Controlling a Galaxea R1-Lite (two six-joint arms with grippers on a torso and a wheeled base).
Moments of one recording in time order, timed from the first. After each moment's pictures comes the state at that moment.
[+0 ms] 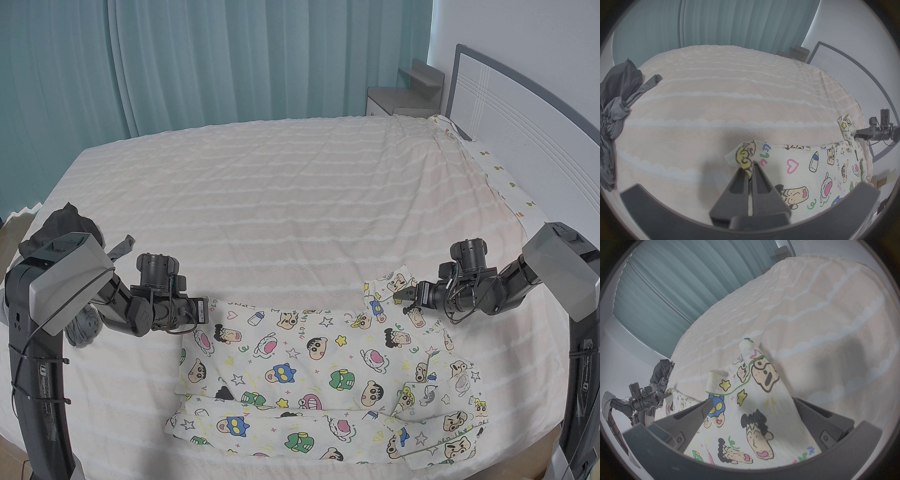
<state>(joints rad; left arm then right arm) -0.11 2.37 -1.15 -0.53 -0.14 -0.13 0.15 2.38 -1.26 -0.42 0.27 0.34</state>
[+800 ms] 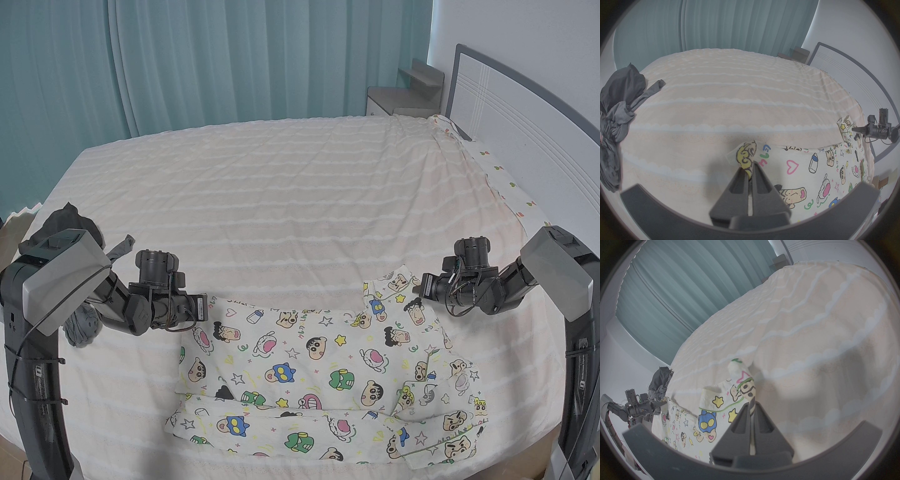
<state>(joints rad) -0.12 2.33 -1.13 -0.53 -0.10 -0.13 0.12 2.43 -1.32 -0.51 0.27 0.35</state>
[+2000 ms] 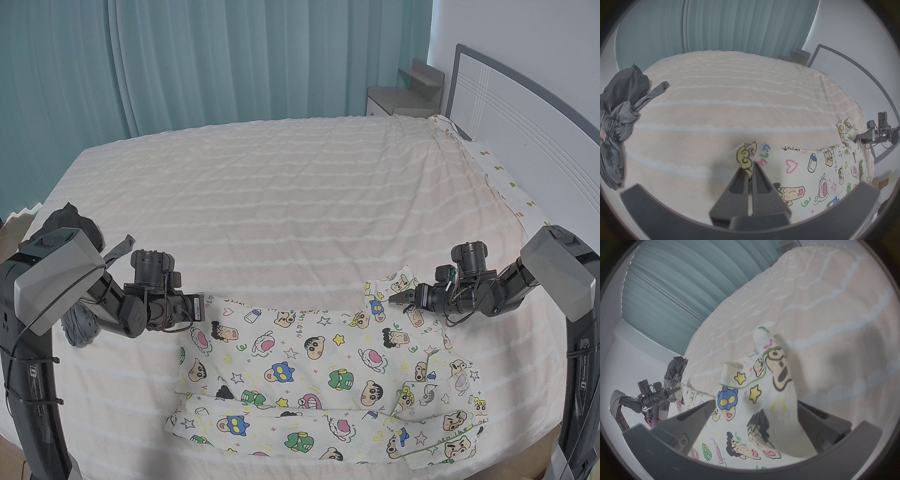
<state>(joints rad) -0.12 2.29 -1.08 -0.57 -0.09 -0.14 0.14 2.41 -1.28 -0.43 0.45 0.34</state>
